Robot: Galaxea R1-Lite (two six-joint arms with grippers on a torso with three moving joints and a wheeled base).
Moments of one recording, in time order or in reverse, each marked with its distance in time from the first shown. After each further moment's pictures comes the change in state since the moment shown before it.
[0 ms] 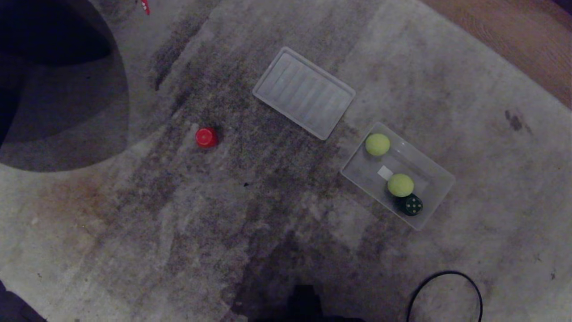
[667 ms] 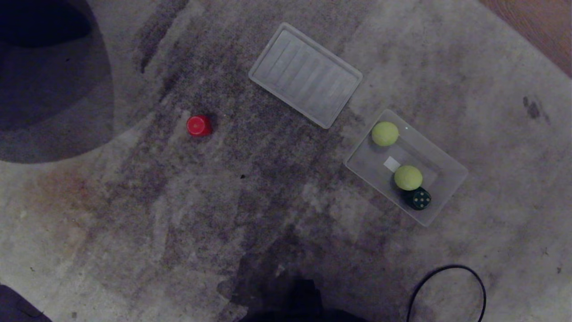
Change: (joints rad) left arm 0.000 0.000 0.000 -0.001 0.002 -0.001; right arm 0.000 0.001 0.000 0.000 0.001 -0.002
